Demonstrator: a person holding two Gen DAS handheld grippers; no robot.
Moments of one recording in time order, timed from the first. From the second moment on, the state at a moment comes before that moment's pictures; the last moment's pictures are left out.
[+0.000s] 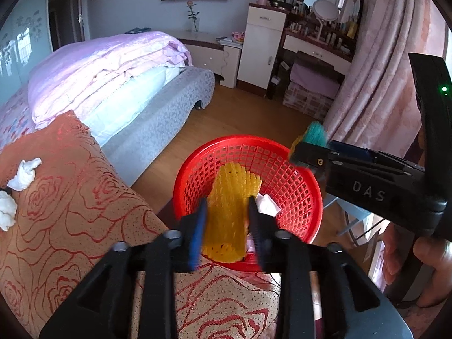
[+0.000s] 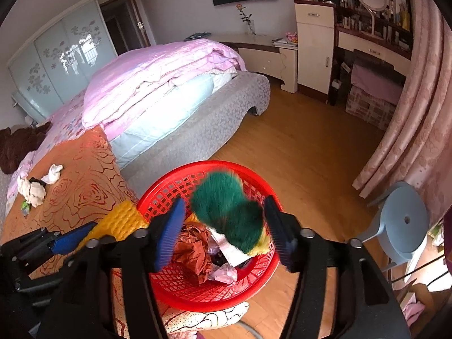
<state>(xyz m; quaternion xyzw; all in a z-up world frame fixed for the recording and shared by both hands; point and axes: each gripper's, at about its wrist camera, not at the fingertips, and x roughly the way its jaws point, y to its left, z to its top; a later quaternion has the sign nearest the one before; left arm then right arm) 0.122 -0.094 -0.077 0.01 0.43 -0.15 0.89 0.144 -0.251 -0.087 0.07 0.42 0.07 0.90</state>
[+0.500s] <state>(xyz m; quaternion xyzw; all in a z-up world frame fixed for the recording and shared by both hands) 0.110 -0.060 -0.074 -0.03 0.43 -0.11 0.90 0.141 -0.245 -0.086 0.06 0.42 0.07 0.90</state>
